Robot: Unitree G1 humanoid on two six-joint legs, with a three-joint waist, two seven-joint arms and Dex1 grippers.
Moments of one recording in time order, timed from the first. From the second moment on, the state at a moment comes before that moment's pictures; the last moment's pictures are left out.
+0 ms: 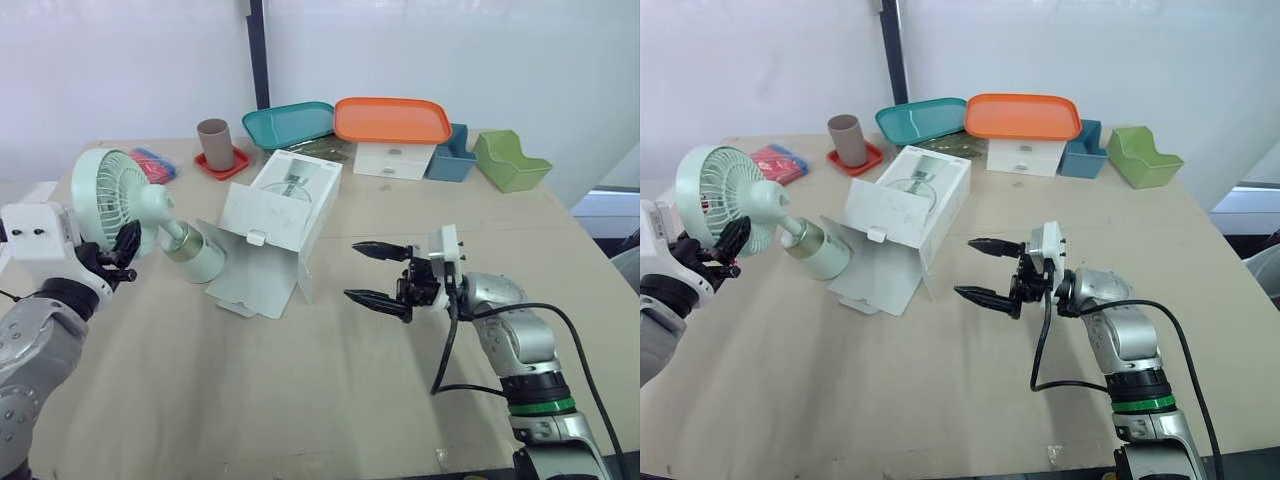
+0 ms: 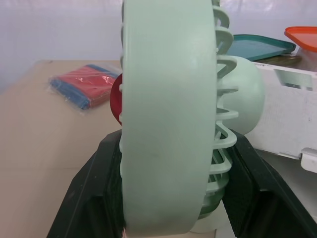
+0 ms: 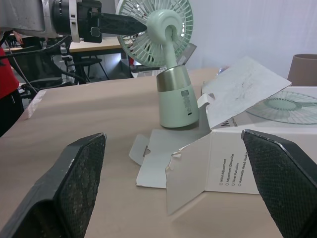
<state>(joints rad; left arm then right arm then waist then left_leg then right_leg) -0.03 0.66 0.52 -0.71 -0.95 0.82 0.23 -0.40 -0.49 0.00 0.00 0.53 0.20 1.20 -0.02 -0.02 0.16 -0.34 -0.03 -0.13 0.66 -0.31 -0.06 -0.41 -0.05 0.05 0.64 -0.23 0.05</state>
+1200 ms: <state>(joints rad) -0.17 0.53 0.55 -0.60 -0.83 0.88 0.19 -0.37 -0.51 0.02 -0.02 0.49 0.17 1.22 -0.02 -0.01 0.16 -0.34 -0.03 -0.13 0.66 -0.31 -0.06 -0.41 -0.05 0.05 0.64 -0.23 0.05</state>
